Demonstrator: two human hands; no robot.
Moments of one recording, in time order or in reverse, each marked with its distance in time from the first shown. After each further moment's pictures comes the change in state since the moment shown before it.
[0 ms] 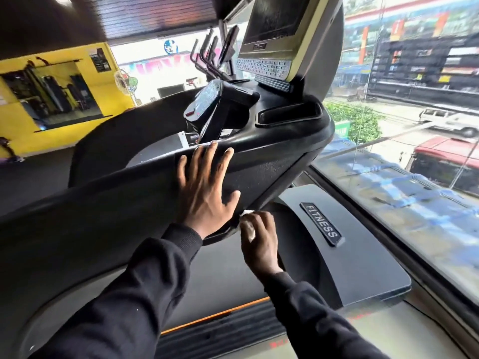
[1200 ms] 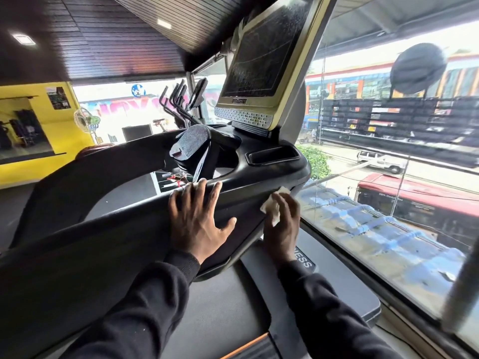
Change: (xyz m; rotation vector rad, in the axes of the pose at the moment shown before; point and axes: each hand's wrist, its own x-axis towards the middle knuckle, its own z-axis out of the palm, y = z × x) left_hand 0.003 -0.031 -0.007 0.014 0.013 -0.048; right_hand 0.086 -0.016 -0.037 -0.181 0.348 -0.004
